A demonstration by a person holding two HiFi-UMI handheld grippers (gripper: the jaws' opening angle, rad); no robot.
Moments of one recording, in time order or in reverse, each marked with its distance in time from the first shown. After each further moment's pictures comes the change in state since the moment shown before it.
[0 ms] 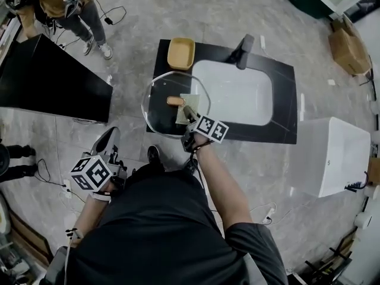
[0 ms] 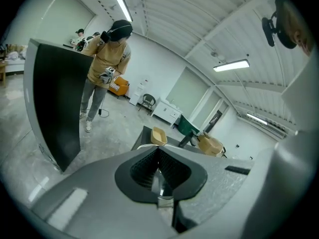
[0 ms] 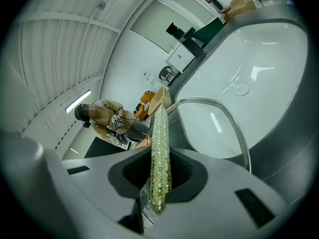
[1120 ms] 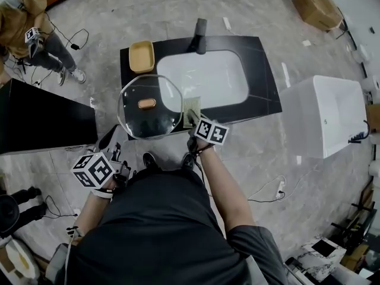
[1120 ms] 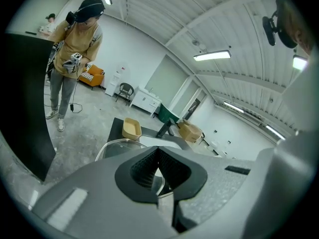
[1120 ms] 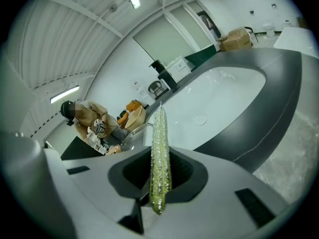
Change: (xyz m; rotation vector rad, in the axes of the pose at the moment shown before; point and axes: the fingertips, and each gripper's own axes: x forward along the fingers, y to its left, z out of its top) left arm 0.066 -0.086 -0.017 0.112 0.137 -0.224; right arm -0.109 -0.077 0.030 -0.096 -0.135 -0.228
